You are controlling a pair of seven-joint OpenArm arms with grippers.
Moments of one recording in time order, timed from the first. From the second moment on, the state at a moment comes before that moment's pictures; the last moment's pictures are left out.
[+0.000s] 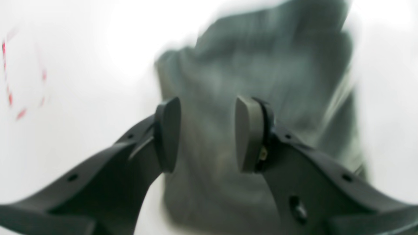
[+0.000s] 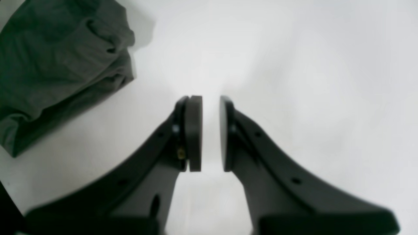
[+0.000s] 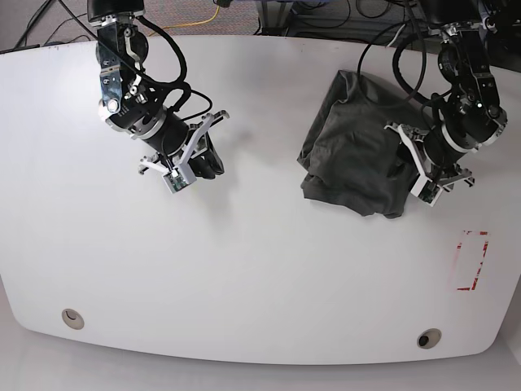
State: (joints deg) left arm 4.6 -11.3 -18.1 111.2 -21.1 -42.0 60.4; right arm -9.6 15.6 -3.6 107.5 25.1 22.5 -43.3
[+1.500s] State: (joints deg) left arm 8.4 -7.3 1.7 87.9 23.8 -24.2 14.2; right arm -9.5 15.3 -3.6 107.5 25.0 22.5 -43.3
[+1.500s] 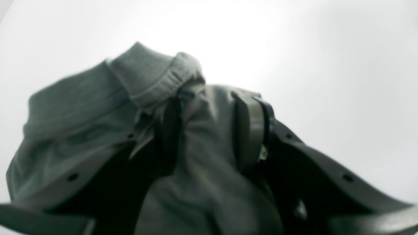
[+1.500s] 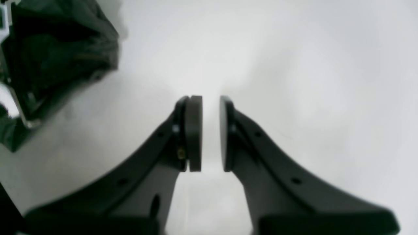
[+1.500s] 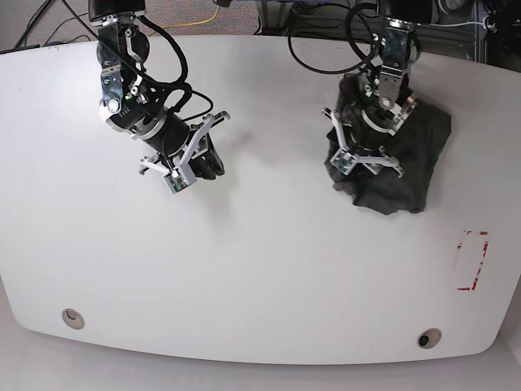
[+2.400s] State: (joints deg) left arm 10.9 -20.1 -17.3 88.5 4.5 -23.4 17.5; right arm -9.5 15.3 -3.9 107.4 25.1 22.5 -43.4
